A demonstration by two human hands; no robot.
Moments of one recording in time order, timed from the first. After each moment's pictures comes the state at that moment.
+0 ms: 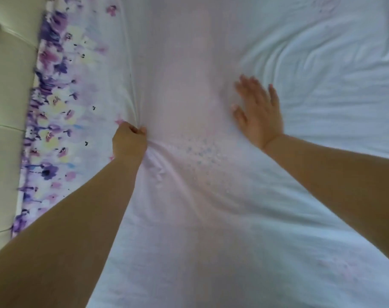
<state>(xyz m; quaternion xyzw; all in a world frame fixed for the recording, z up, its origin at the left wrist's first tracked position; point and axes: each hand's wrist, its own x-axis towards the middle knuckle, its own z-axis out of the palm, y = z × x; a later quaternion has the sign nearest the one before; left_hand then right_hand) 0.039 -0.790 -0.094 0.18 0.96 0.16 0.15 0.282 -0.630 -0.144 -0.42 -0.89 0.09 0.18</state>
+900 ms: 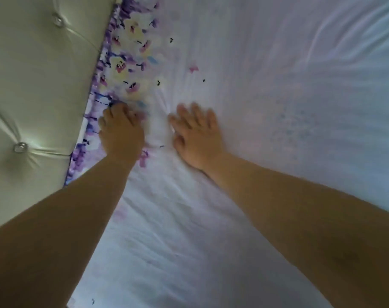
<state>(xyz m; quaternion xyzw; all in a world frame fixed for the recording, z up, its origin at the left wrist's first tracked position) -0.065 -0.992 -0.107 0.26 0.97 0.03 -0.01 0.070 -0.886 -0.161 -0.24 -0.94 0.24 0.02</state>
